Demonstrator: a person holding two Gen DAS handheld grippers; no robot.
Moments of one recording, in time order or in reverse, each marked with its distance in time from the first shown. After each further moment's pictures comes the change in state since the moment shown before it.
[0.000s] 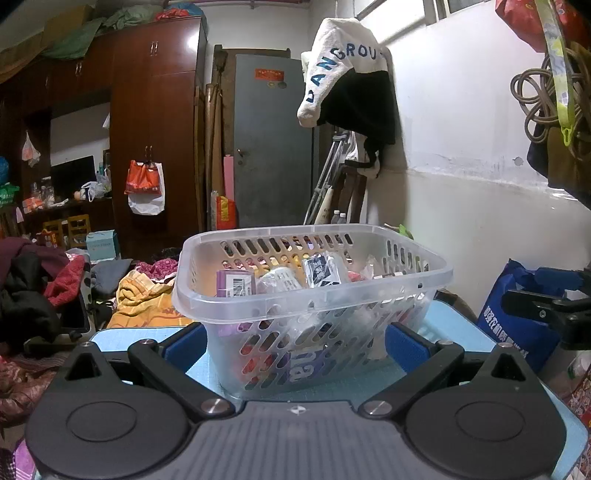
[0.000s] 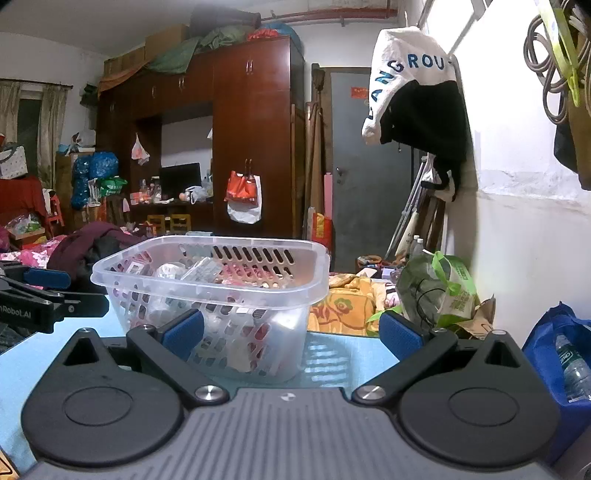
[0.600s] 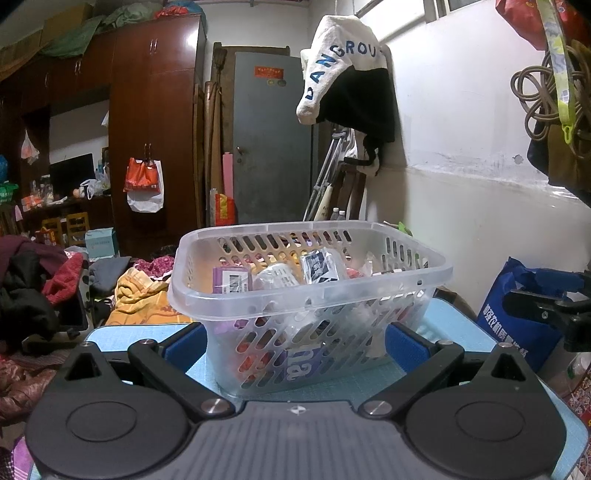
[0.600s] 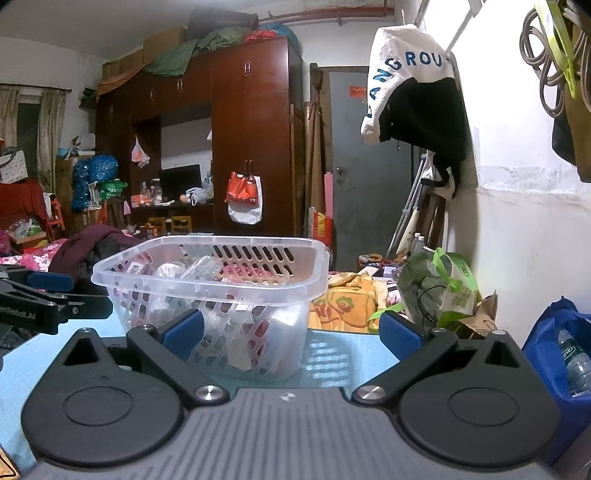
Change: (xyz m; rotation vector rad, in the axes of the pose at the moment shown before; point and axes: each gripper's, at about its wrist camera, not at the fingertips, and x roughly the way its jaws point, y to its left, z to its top) left arm 0.004 -0.005 0.000 0.001 0.009 0.000; right arm 0.000 -0.001 -0.002 0.014 0.002 0.007
